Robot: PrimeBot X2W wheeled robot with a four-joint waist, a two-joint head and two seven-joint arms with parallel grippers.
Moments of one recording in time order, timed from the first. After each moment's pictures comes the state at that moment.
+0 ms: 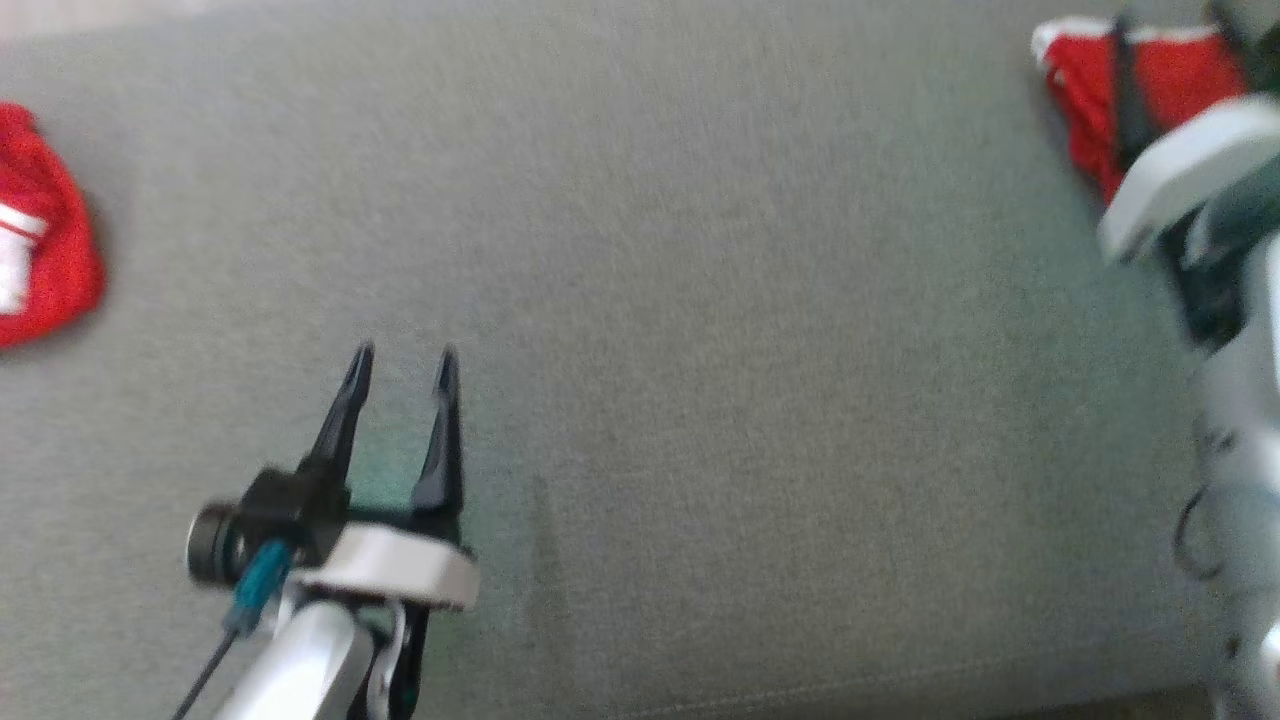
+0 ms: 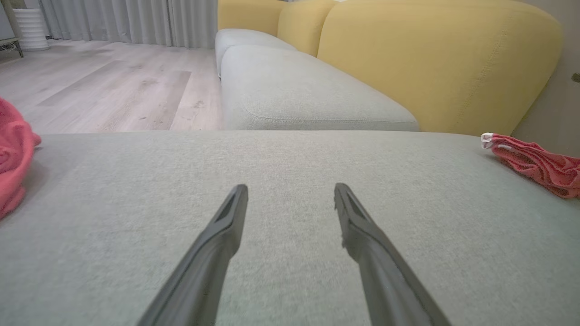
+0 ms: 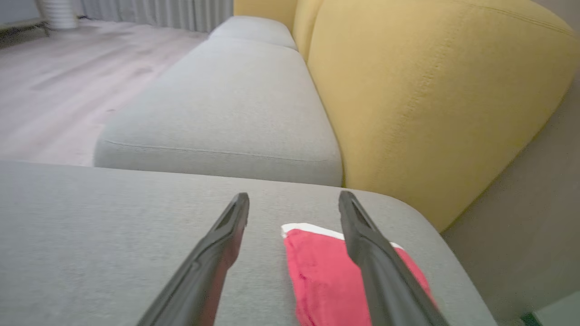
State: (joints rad) left arm -0.23 0.30 -0.53 0.11 -0.52 0.24 -0.18; right arm -0.74 -0.25 0.02 0.57 0.07 0.12 0.12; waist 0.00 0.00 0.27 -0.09
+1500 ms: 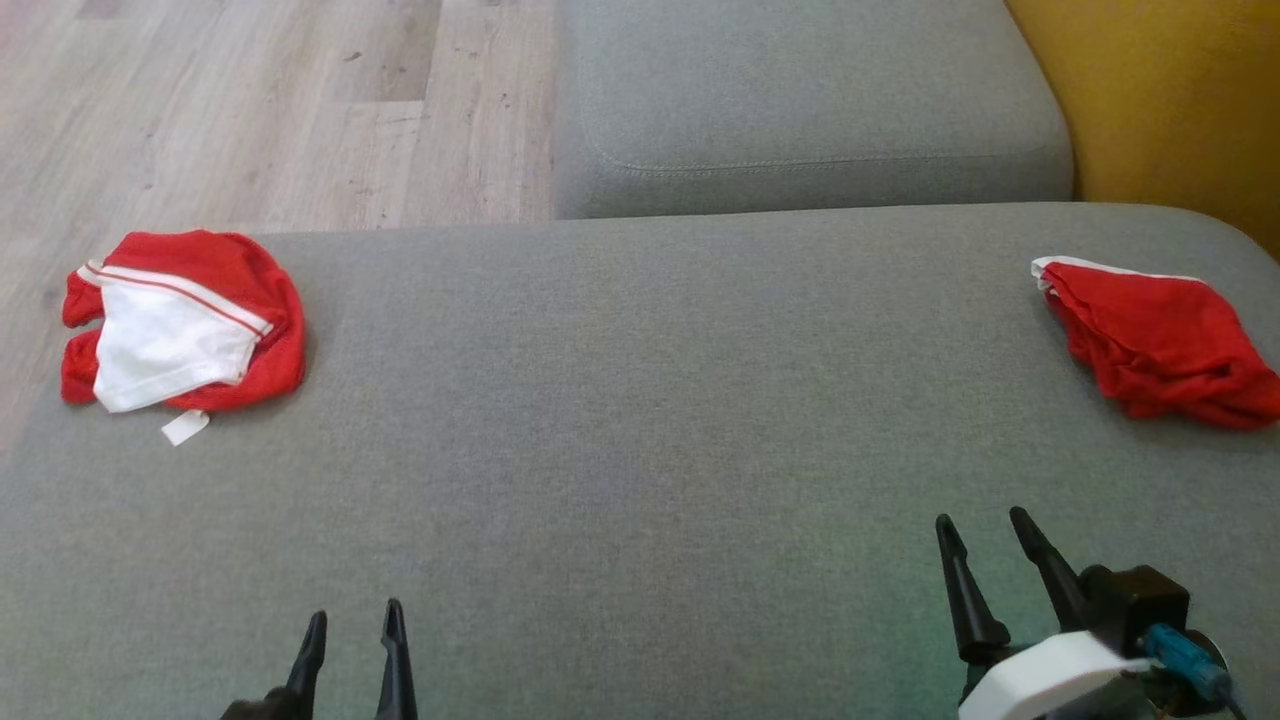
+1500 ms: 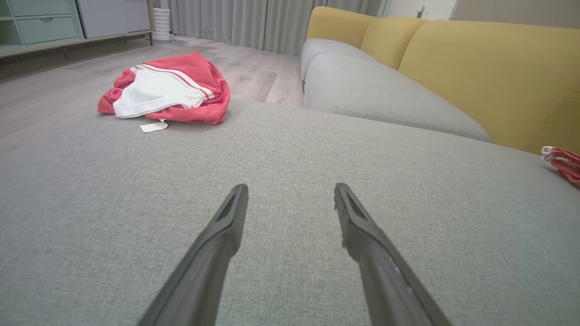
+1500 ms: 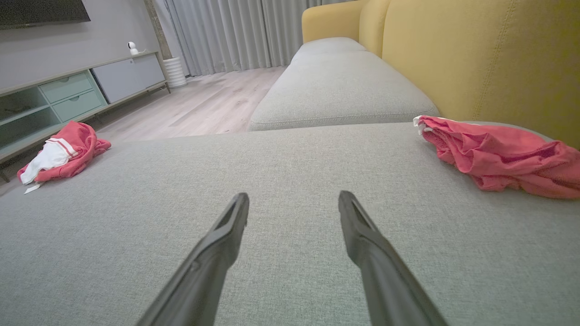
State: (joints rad) left arm 0.15 0.32 -0.48 0.14 -0.63 0.29 -0.23; right arm 0.16 -0.04 0.06 0.12 0.15 0.12 -0.02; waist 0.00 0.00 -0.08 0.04
